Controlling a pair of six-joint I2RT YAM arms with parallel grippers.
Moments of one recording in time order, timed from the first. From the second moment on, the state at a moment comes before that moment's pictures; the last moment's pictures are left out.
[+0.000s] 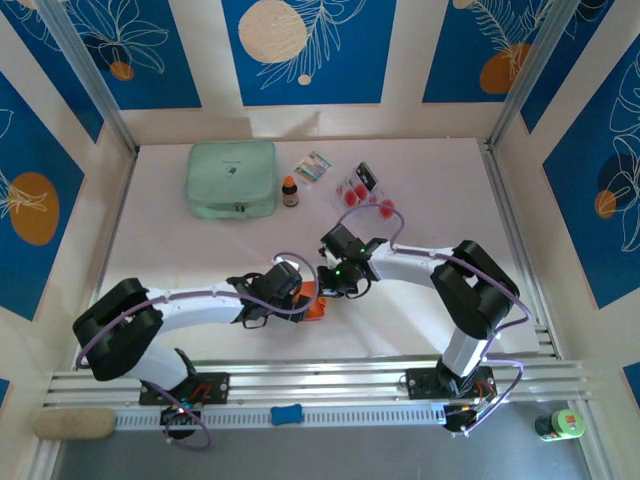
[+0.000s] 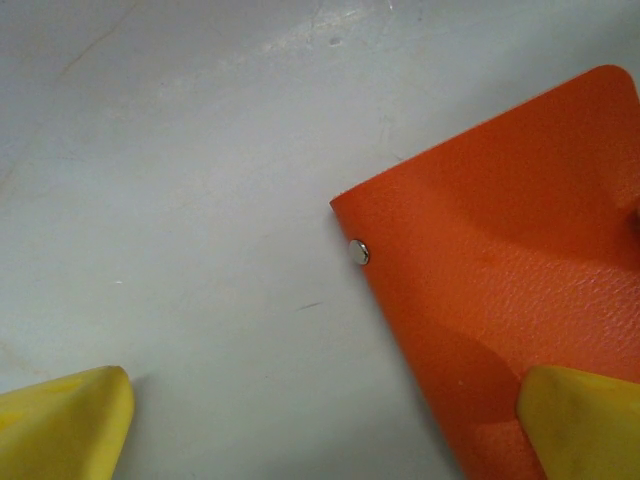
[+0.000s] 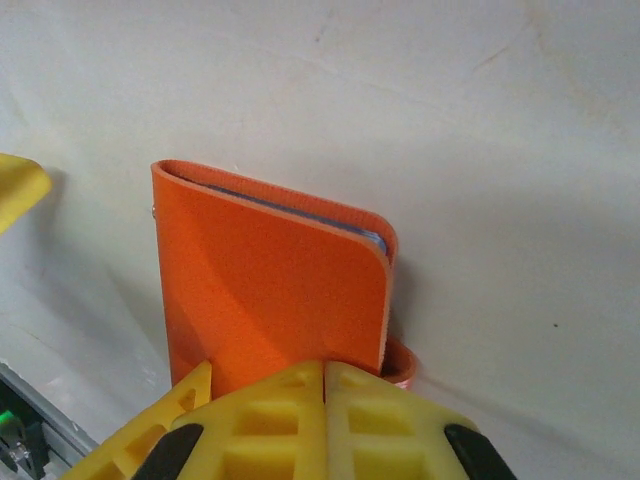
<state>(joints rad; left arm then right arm) -0.93 1.46 0.65 -0.29 -0.21 -0.49 0.78 1.72 0.95 -0.40 -0.35 0.68</state>
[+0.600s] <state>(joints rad) -0.93 1.45 0.65 -0.30 -0.21 -0.49 0.87 1.66 0.81 -0.22 -0.20 0.71</state>
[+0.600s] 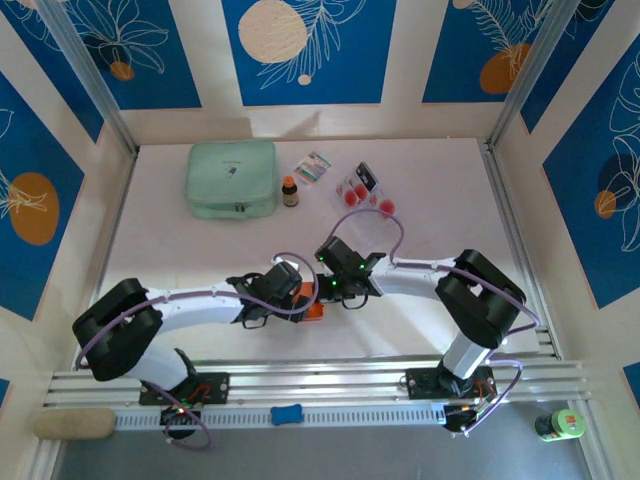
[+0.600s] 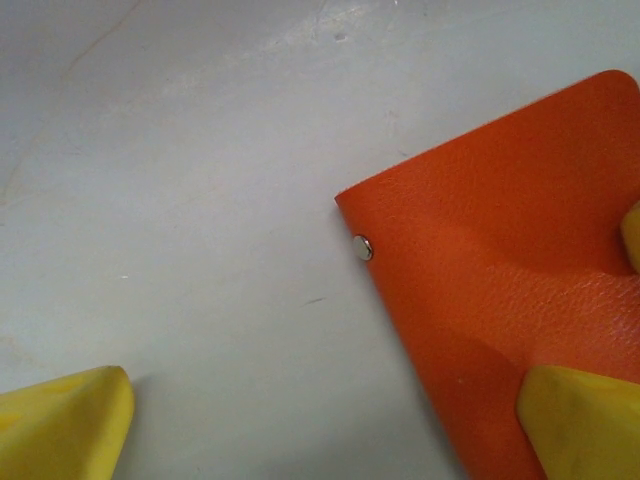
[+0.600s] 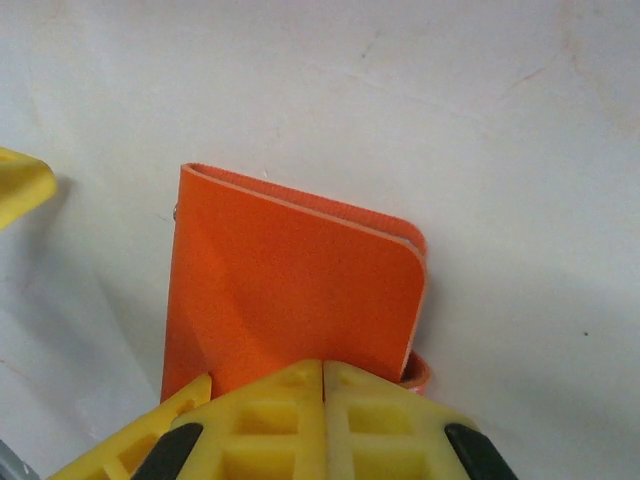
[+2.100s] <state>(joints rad) -0.93 1.44 0.65 -0.33 -0.23 -0.53 1.06 1.58 0.51 0.28 0.17 0.95</state>
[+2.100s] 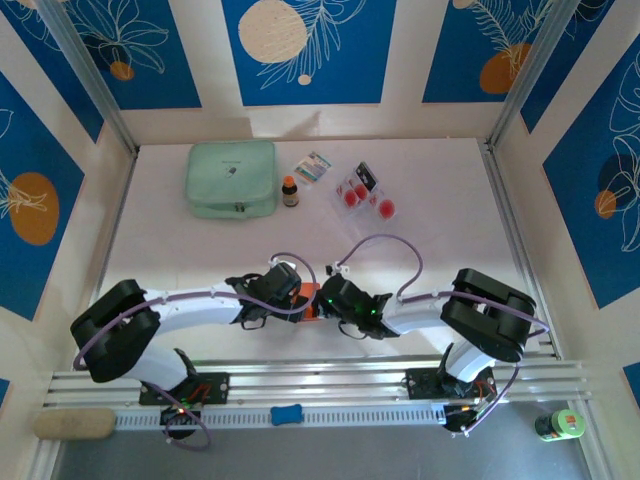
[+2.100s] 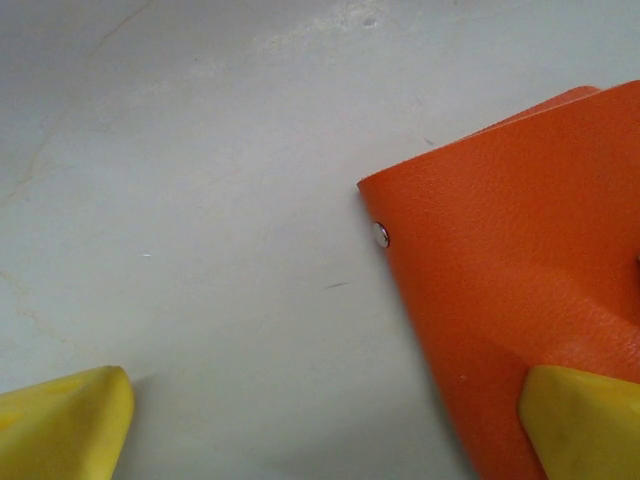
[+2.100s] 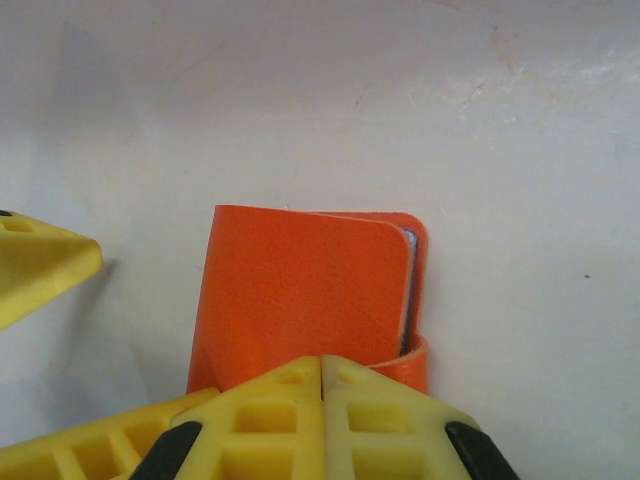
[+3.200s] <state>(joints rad) -0.93 1.42 0.64 -0.34 -0.23 -0.54 0.99 1.58 0.70 -0.06 0.01 0.82</state>
